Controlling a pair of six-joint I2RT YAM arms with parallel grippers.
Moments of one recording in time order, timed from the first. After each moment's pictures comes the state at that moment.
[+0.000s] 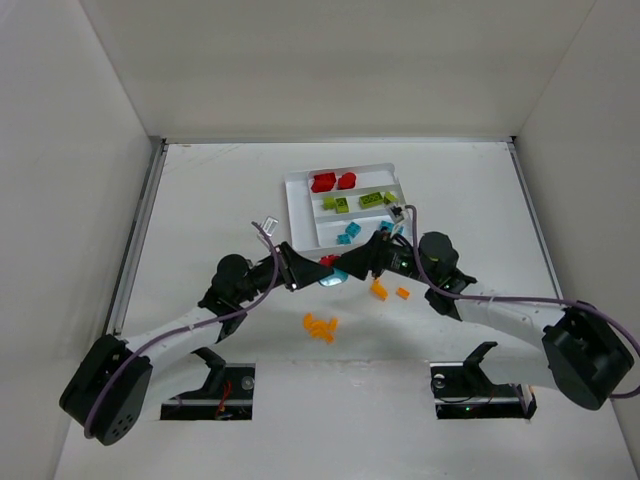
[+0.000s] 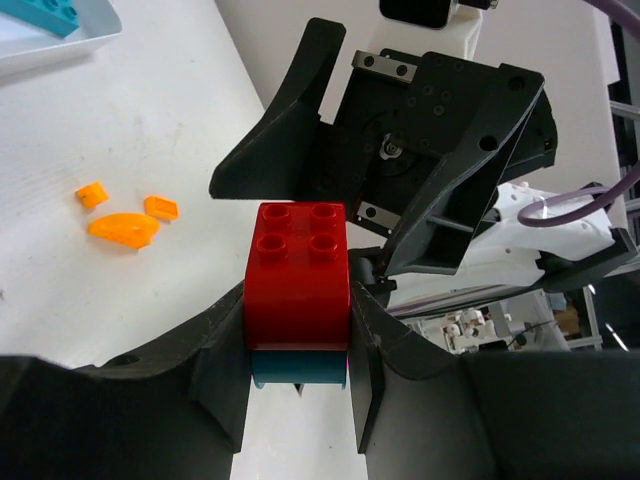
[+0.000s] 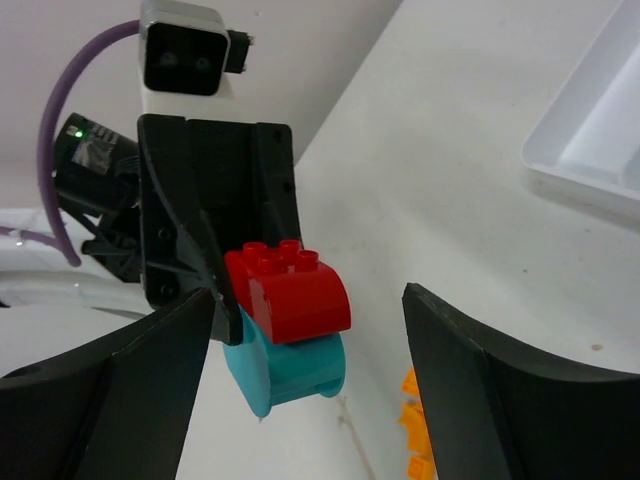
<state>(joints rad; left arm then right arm) -0.59 1.02 0.26 0.79 0.54 -1.12 0.68 1.20 0.50 0.69 -0.46 0.85</state>
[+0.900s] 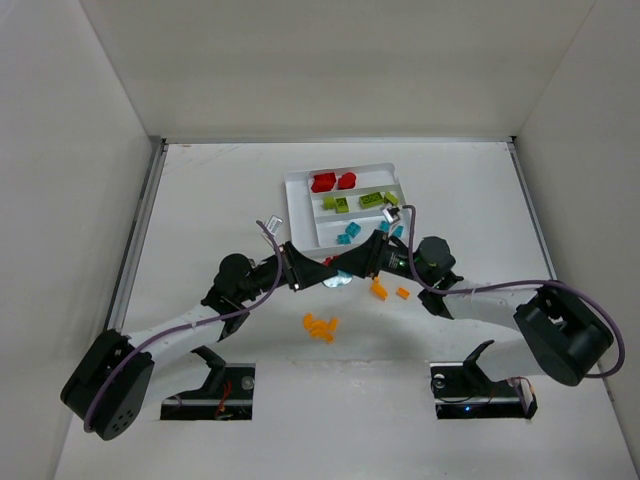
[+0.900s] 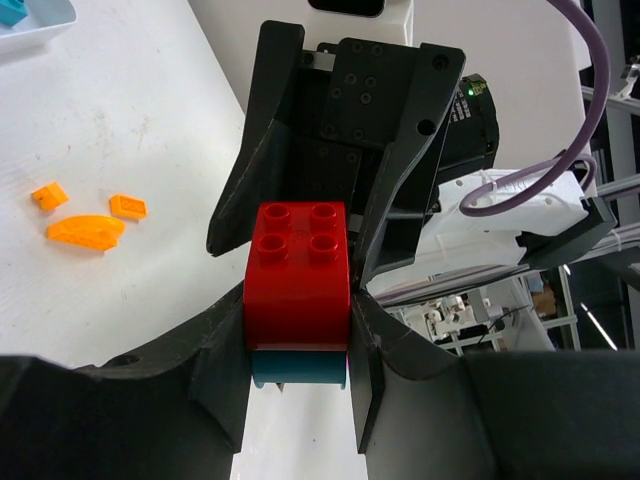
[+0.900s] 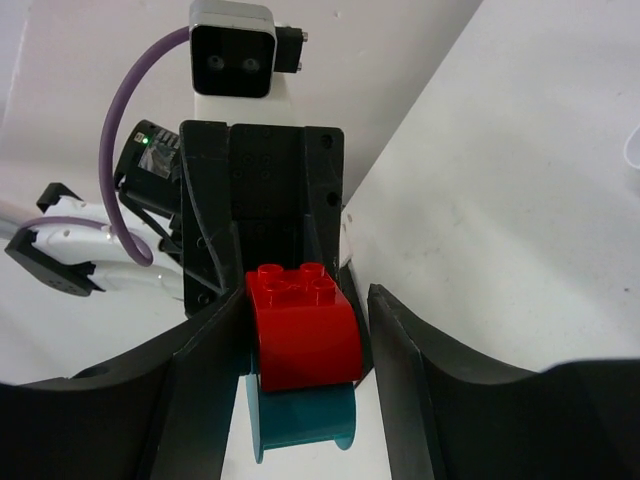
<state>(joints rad) -0.61 1.05 0.28 0.84 0.56 -1.15 0.68 1.35 0.45 1.04 -0.56 1.07</state>
